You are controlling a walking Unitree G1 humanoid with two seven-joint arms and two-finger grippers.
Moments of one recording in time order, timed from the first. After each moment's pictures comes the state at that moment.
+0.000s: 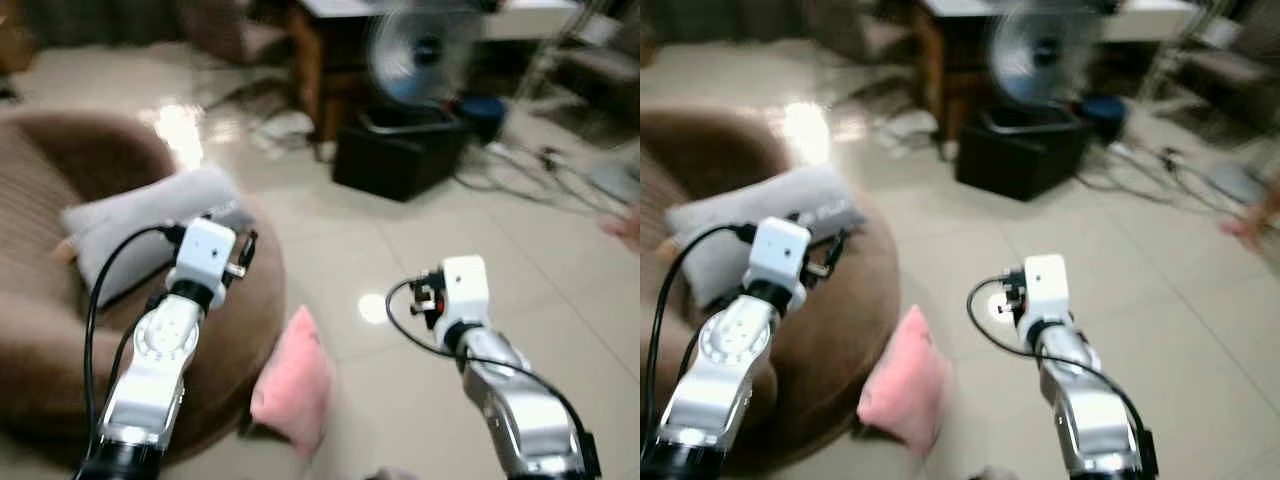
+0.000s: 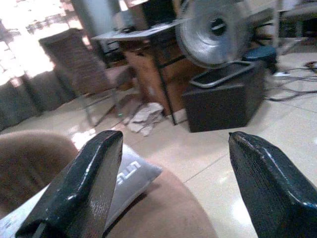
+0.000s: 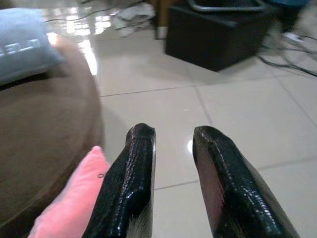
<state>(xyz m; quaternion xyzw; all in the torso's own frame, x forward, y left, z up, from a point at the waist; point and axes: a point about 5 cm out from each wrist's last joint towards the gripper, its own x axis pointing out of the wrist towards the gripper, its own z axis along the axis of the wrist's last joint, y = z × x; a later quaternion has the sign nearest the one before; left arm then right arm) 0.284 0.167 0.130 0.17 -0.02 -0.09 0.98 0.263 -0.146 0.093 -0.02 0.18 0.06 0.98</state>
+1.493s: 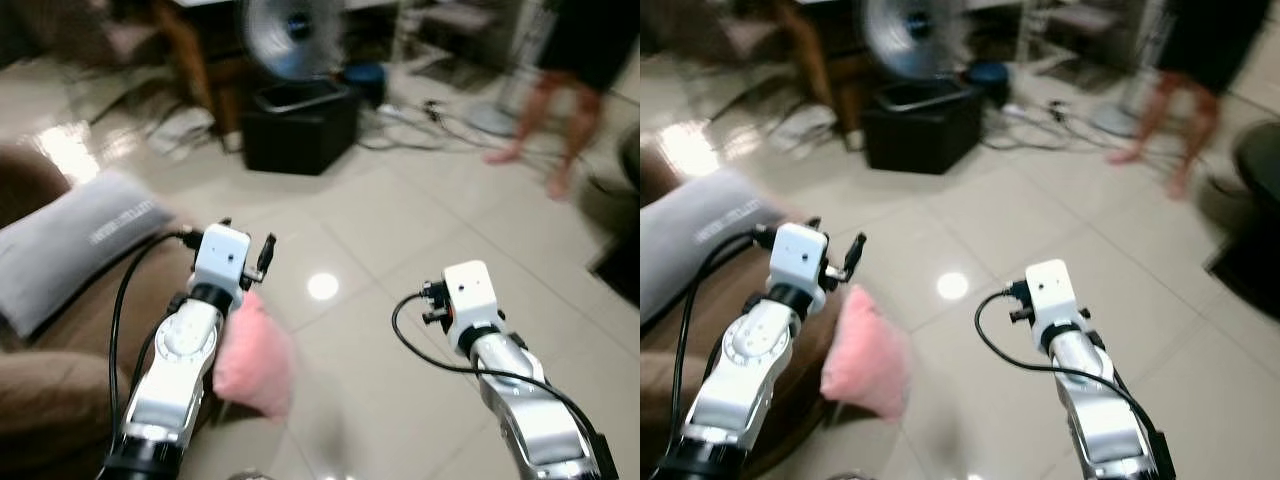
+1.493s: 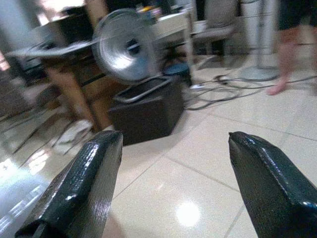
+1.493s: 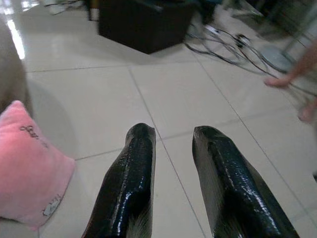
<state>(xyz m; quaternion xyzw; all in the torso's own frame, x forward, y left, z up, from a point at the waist) 0.286 0.152 0.122 0.14 -0.03 -0.11 0.98 0.258 -0.159 0.085 -0.13 0.16 0.07 0.98</state>
